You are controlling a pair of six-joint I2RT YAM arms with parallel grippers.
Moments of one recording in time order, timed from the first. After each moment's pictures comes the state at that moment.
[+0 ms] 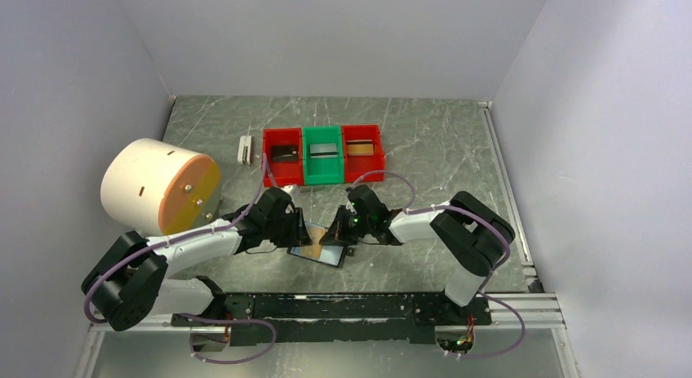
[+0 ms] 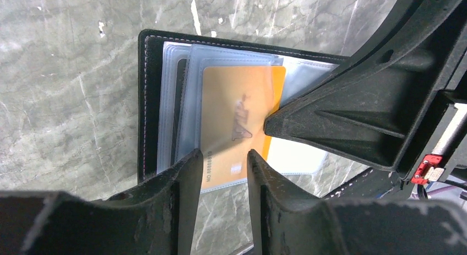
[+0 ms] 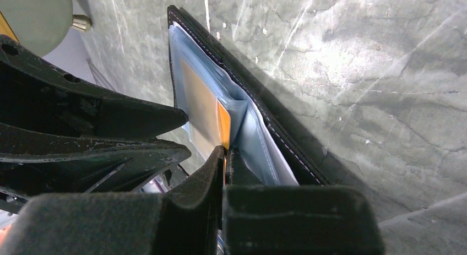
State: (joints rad) left arm -0.71 1.27 0.51 -0.14 0.13 -0.72; right arm 0.81 1.71 0.64 0.32 -0.39 1.05
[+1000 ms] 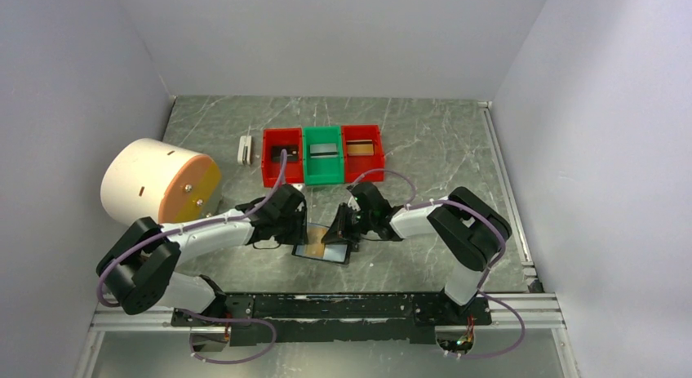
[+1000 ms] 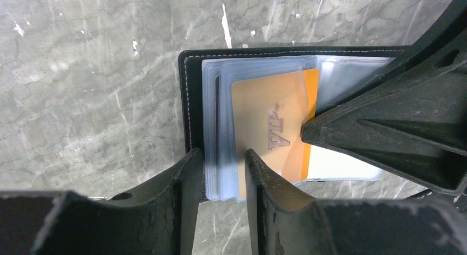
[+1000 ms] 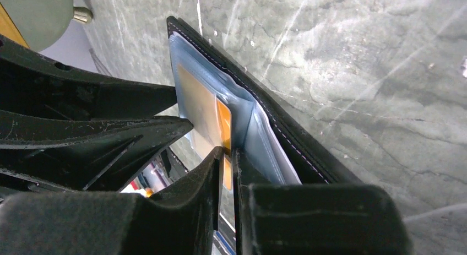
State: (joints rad) left arm -0.76 1.38 0.63 -0.28 -0.01 -0.65; right arm 0.76 1.74 0.65 0.33 -0.48 1.00
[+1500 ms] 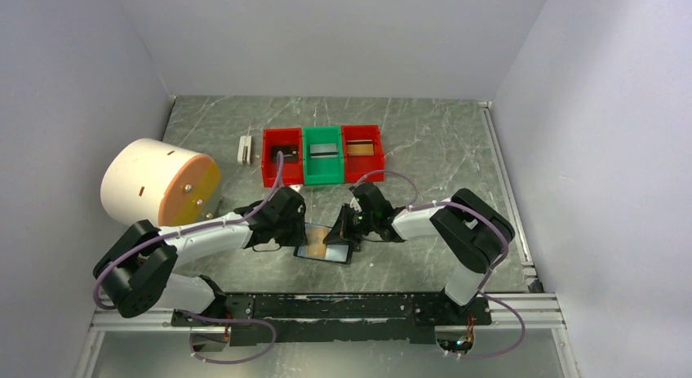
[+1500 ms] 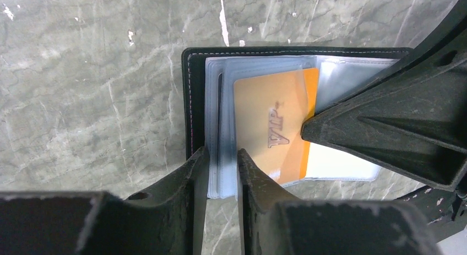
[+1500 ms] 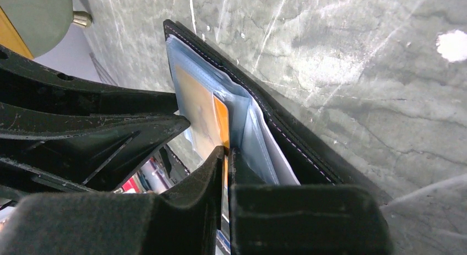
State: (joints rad) left arm -0.78 1.35 0.60 -0.25 -0.02 -0.71; right arm 0.76 1.72 0.63 0.32 -0.47 1.02
